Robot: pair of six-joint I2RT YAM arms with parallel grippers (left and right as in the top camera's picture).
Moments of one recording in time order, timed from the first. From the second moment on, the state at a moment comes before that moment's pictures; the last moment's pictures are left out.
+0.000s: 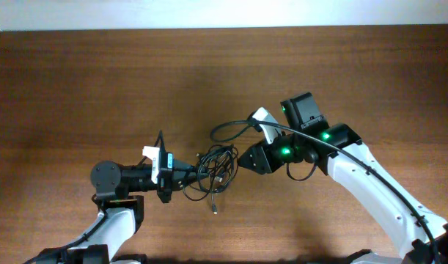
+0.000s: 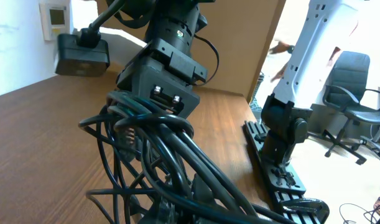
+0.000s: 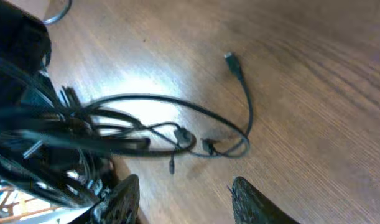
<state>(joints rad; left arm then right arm) 0.05 1.33 0.26 1.27 1.56 -0.31 0.44 1.48 1.07 -0.67 -0.69 0.01</state>
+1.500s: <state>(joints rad) 0.03 1.33 0.27 1.53 1.49 -0.36 0.73 1.13 1.07 -0.49 -0.13 0.86</state>
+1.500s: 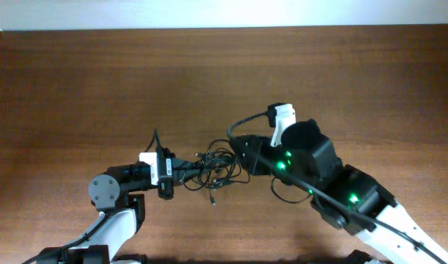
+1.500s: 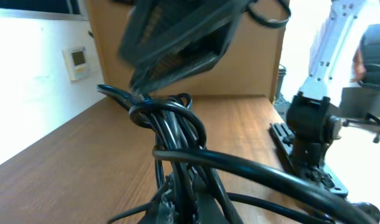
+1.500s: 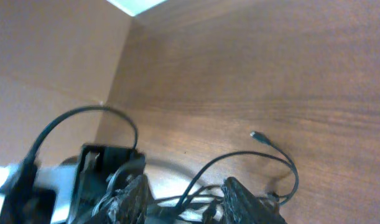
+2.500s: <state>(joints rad) 0.06 1.33 0.27 1.32 1.44 -0.08 0.68 1.36 1.07 -0.54 -0.37 1.18</state>
